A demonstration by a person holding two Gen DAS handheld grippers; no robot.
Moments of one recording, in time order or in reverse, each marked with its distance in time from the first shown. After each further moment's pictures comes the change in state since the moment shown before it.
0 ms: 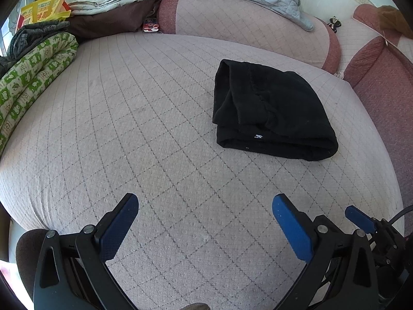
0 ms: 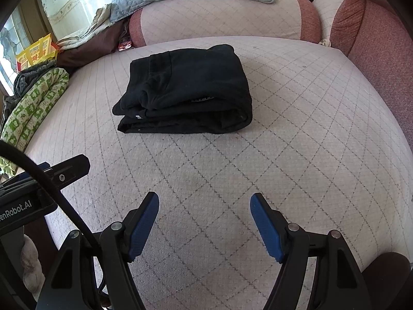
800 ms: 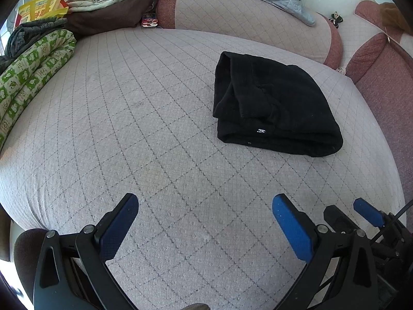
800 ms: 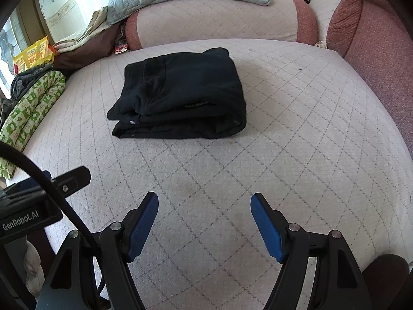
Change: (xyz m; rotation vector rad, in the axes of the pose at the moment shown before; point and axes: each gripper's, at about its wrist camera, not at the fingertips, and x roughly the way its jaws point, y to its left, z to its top) left arm 0.012 0.000 -0.001 0.011 0.022 0.005; right arm 0.000 -0.006 0.005 0.014 -0.016 -0.022
